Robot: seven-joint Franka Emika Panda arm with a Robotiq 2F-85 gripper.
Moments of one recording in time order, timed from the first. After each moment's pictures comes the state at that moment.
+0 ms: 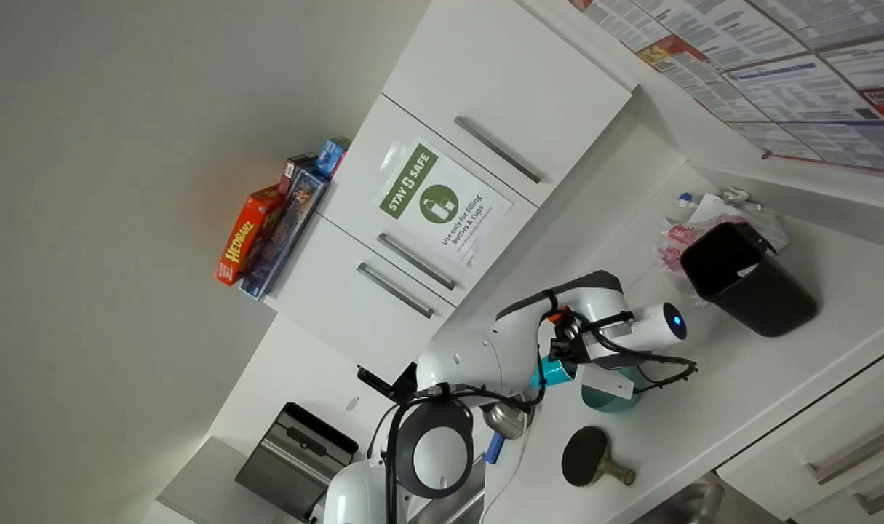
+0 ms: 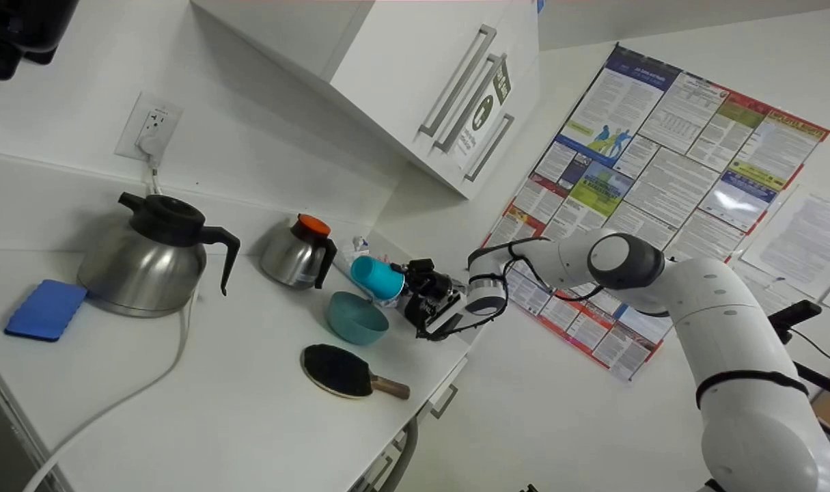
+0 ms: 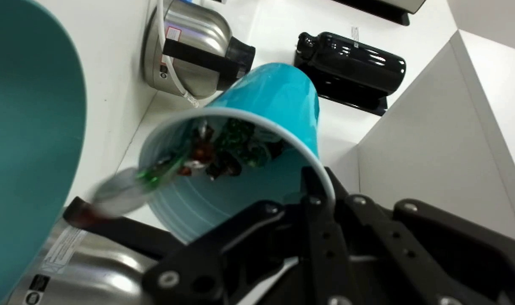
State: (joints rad) arm -0.34 0.92 0.02 -1.47 1.44 1.45 -1.14
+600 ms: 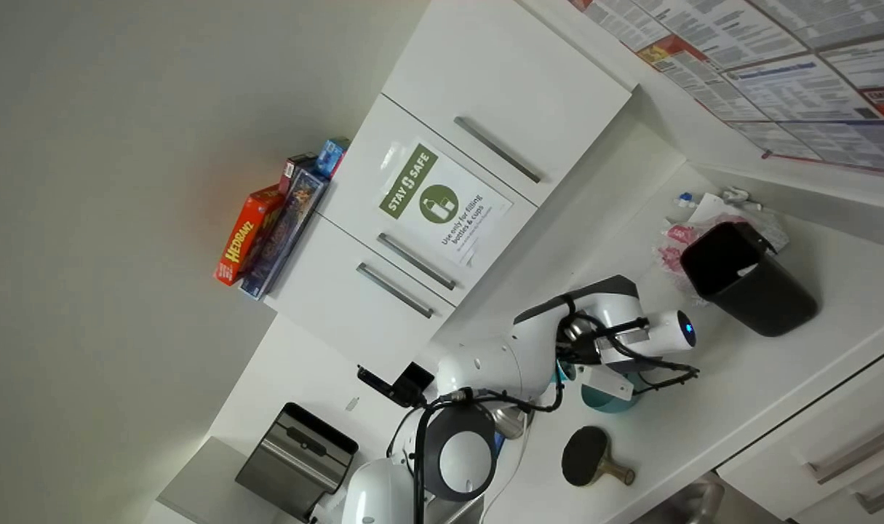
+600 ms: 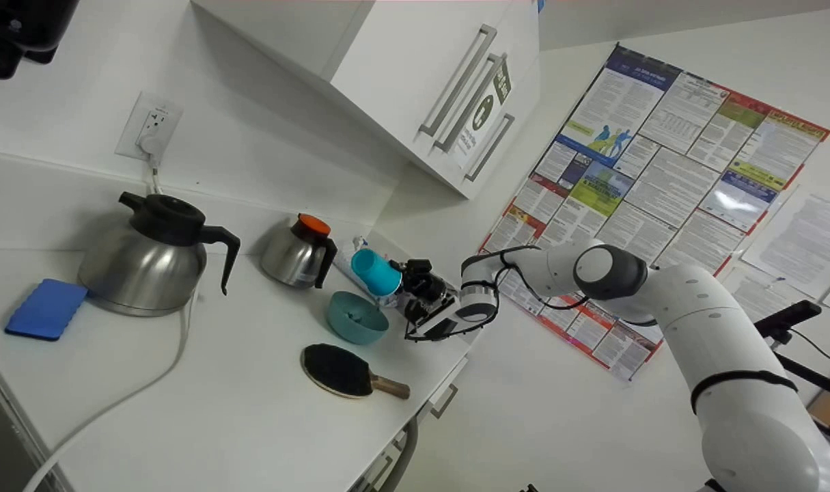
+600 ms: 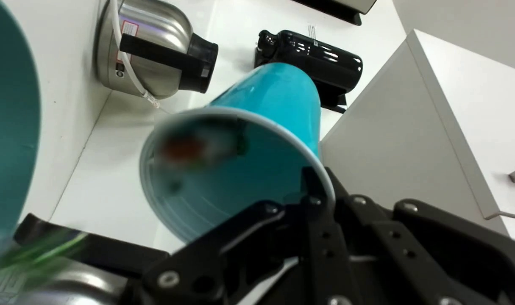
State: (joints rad) arm -0.33 1.02 0.02 -1.37 1.50 1.33 -1.14
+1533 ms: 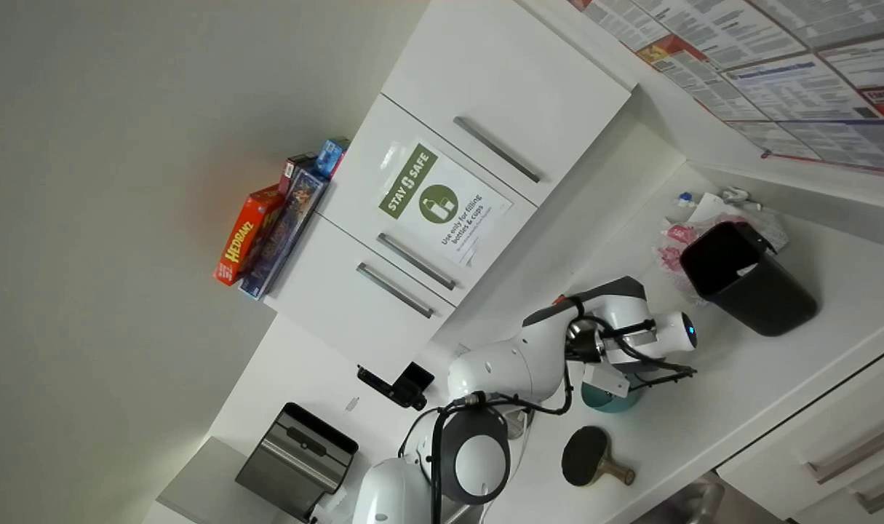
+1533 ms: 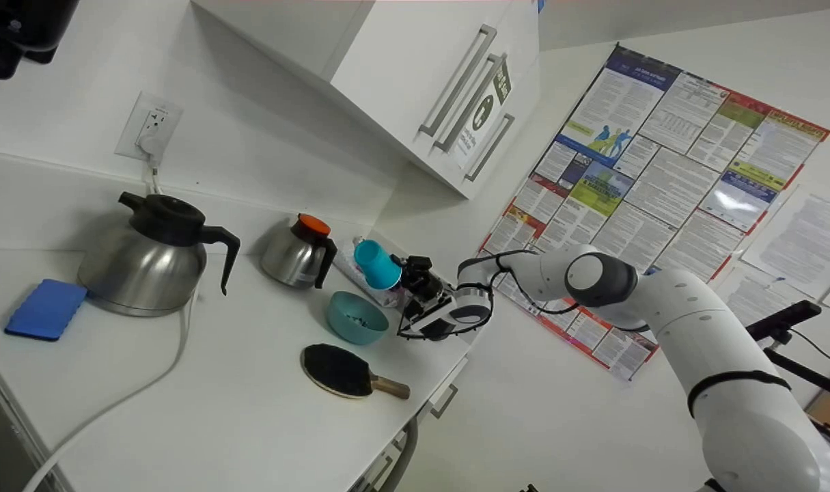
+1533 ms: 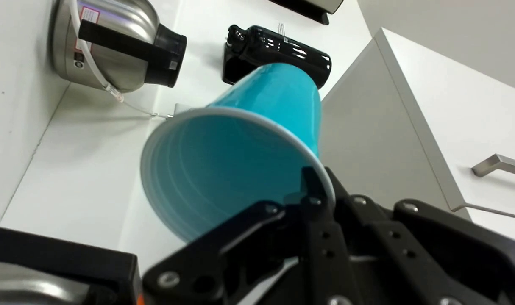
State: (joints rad) arm -0.33 1.08 0.03 -1.29 1.55 1.25 -1.14
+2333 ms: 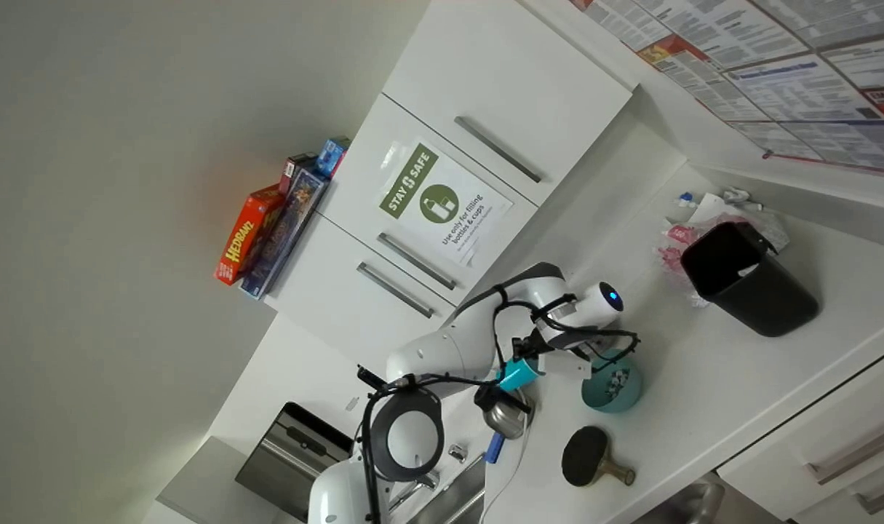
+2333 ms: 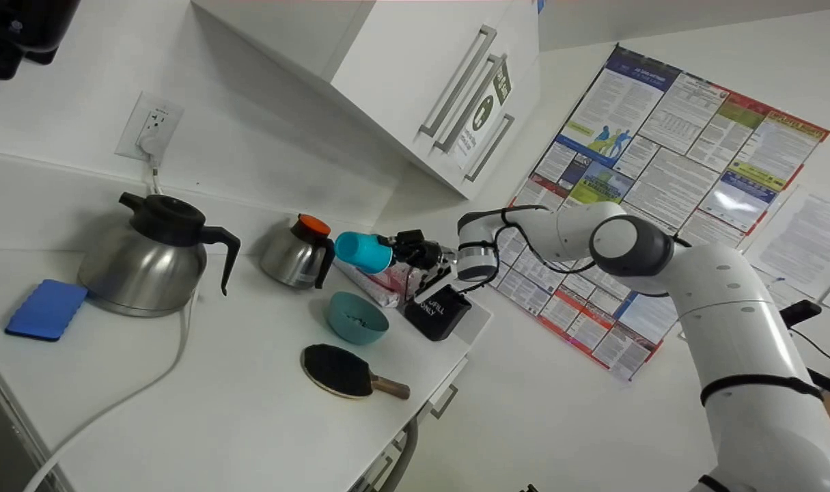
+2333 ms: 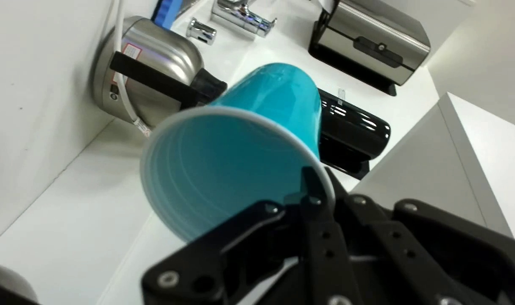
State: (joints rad) arm -0.15 0.83 -0.05 -1.43 1.42 1.43 -1.17
